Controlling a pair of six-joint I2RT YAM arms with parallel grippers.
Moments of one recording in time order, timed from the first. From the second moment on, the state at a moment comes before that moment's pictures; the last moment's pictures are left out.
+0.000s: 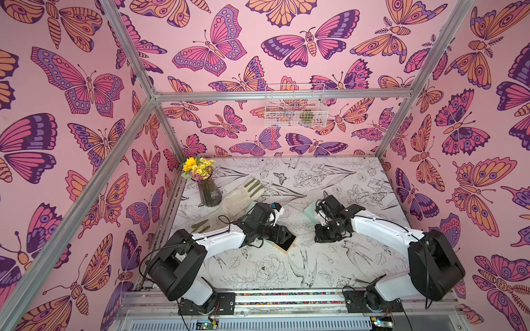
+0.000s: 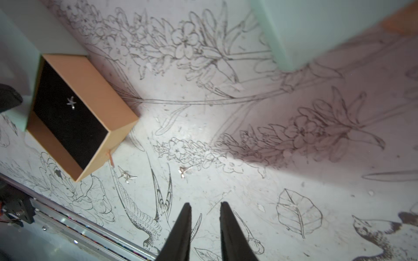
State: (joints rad) left arm -0.69 1.51 0.72 -0.03 0.43 -0.43; right arm 0.57 1.51 0.92 -0.76 -0.22 0.40
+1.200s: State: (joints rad) left arm -0.64 1.52 0.70 0.05 0.54 -0.45; right arm 0.68 1.70 1.02 -0.84 -0.23 0.26
